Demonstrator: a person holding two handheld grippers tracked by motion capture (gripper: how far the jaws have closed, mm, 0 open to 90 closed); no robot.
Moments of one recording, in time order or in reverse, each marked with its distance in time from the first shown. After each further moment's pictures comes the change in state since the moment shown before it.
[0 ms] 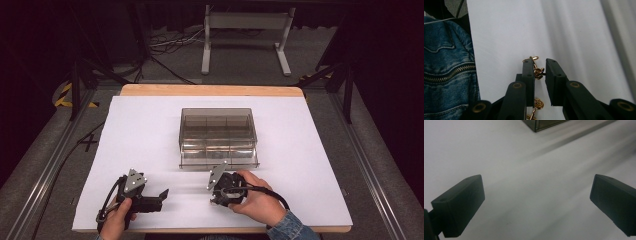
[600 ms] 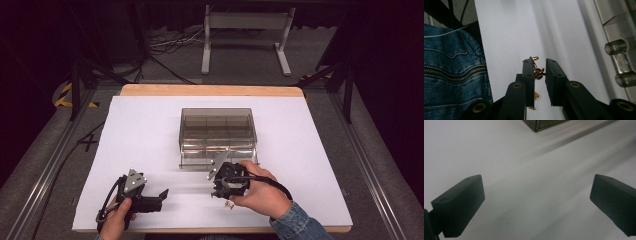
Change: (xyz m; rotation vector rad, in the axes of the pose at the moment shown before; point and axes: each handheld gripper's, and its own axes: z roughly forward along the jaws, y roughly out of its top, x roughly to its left) left arm 0.000 0.000 0.000 0.000 0.000 -0.002; right arm -0.005 0.018 -0.037 0.018 0.013 0.039
